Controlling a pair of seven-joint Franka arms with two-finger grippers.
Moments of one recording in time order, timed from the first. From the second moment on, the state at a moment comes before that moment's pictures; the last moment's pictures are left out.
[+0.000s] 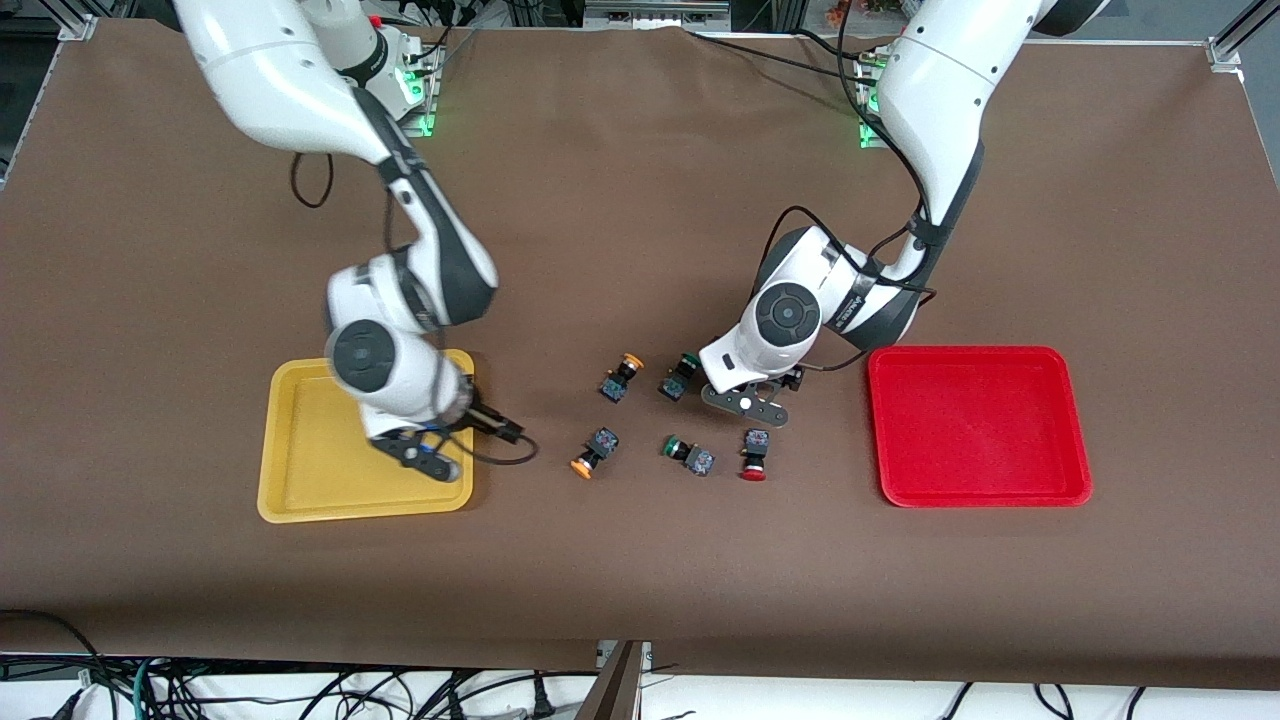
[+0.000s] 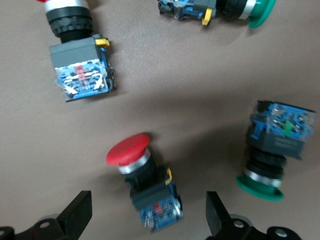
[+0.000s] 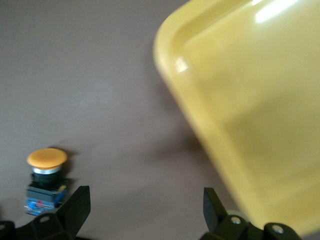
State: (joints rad) left arm -0.42 0.70 -0.13 -1.68 0.04 2.30 -0.23; right arm 0.41 0.77 0.05 -1.43 0.07 2.26 0.89
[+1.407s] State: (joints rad) left arm -0.25 0.53 -0.05 -1.65 0.24 1.92 0.04; right arm 0.55 1.01 0.04 -1.20 0.07 2.49 1.11
